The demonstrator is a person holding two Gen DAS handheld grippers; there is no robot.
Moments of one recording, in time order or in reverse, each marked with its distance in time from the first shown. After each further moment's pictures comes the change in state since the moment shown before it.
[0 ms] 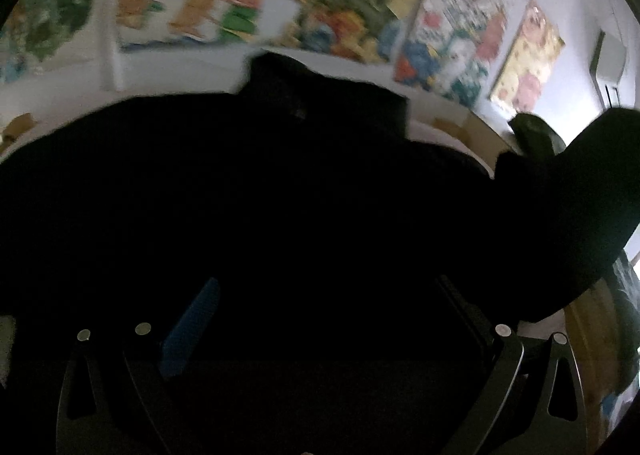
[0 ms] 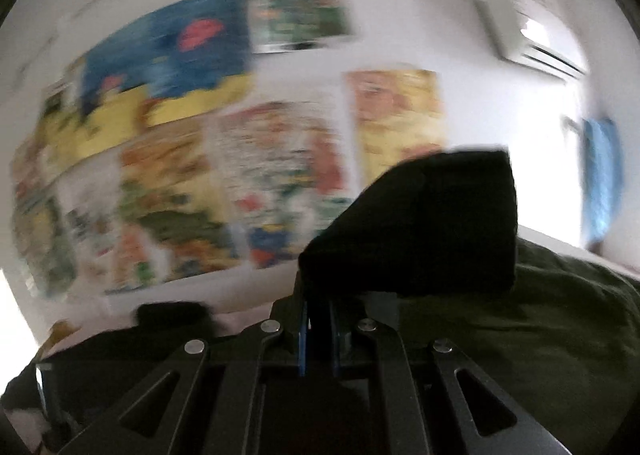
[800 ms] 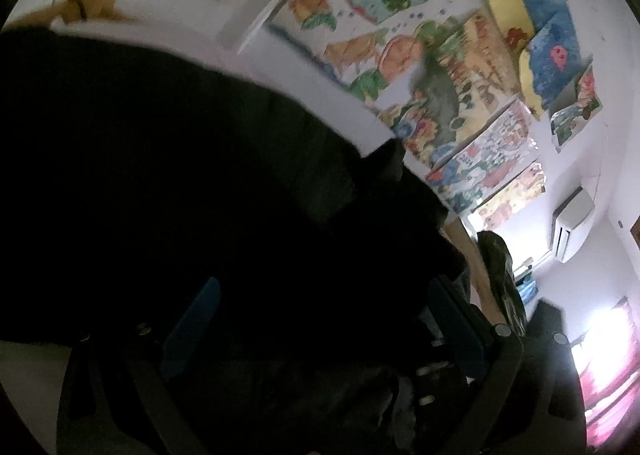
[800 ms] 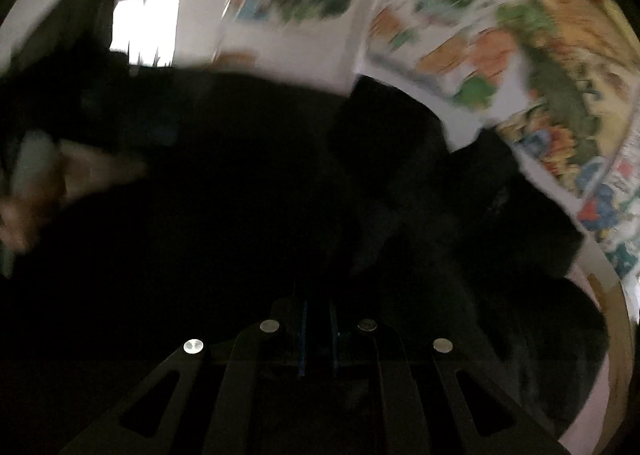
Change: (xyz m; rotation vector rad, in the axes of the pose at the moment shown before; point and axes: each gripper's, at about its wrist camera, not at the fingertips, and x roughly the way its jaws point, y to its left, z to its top) left arm -0.063 0.212 -0.011 -0.417 -0.083 -0.319; right arm 0.121 0.356 -0.242 -0.777 0.544 0.477
